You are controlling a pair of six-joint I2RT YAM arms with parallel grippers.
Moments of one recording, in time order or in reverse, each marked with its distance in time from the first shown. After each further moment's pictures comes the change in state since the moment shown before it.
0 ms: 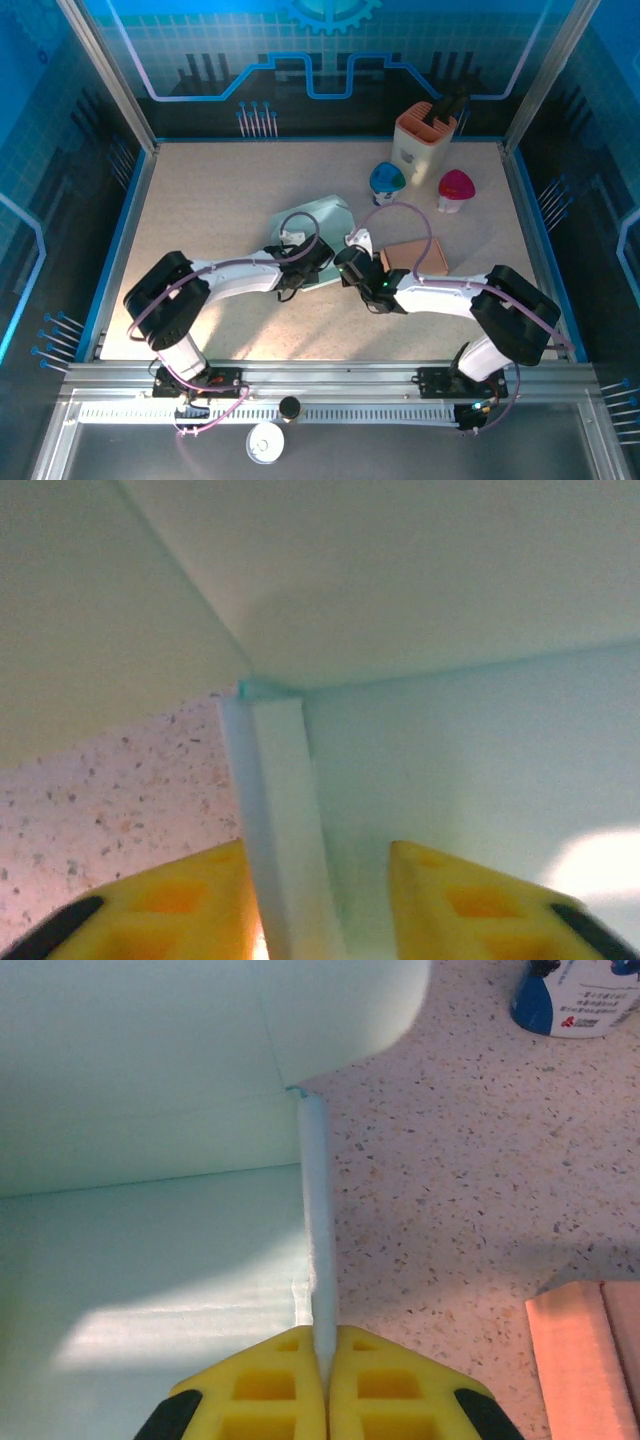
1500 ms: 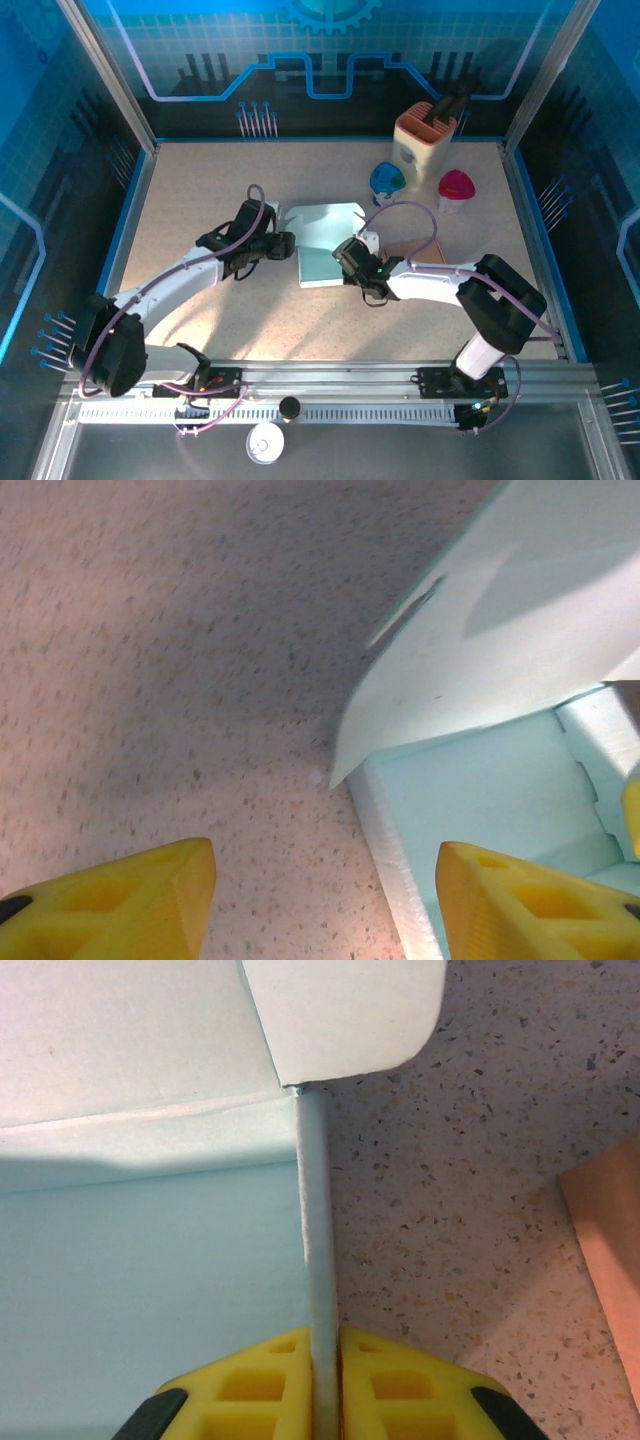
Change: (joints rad) left arm 0.325 -0.343 -0.059 0.058 0.352 0.578; right arm -0.073 0.092 0.095 -0.209 -0.151 0.312
